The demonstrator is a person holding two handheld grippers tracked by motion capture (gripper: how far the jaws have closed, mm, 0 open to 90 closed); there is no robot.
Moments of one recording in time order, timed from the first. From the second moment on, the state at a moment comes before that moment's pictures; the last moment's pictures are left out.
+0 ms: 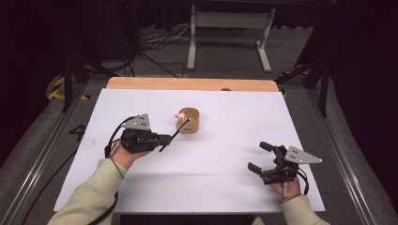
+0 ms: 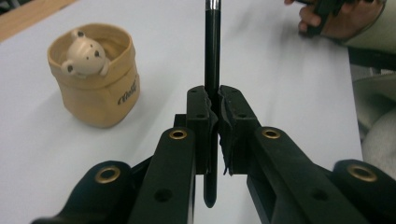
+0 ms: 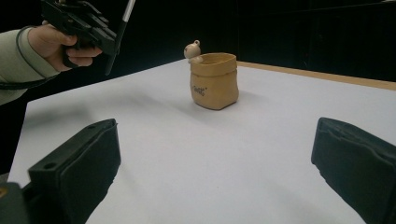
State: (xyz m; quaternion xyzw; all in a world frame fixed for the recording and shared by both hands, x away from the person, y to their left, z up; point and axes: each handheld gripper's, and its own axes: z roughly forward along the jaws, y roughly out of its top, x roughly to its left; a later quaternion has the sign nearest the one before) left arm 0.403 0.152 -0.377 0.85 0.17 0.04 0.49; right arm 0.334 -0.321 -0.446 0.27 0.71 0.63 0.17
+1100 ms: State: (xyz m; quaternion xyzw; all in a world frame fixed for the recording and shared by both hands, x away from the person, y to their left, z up) left arm 0.418 0.138 -0.370 0.76 0.19 0.08 0.62; right arm 0.334 -0.322 -0.447 0.27 0.71 0.63 0.17
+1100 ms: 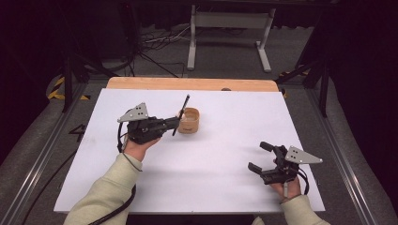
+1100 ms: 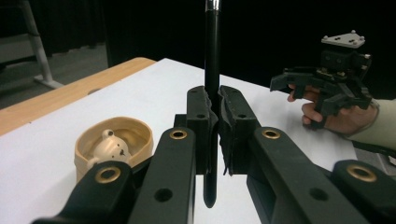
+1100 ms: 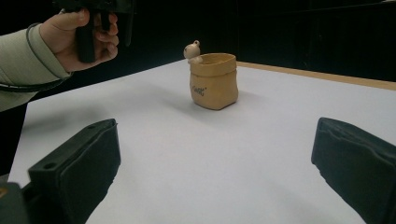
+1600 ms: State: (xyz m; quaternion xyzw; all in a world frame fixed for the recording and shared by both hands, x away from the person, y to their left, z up) left arm 0.426 0.122 -0.360 0.72 0.24 0.13 0.63; right arm 0.334 -0.323 -0.447 0.27 0.71 0.63 0.17
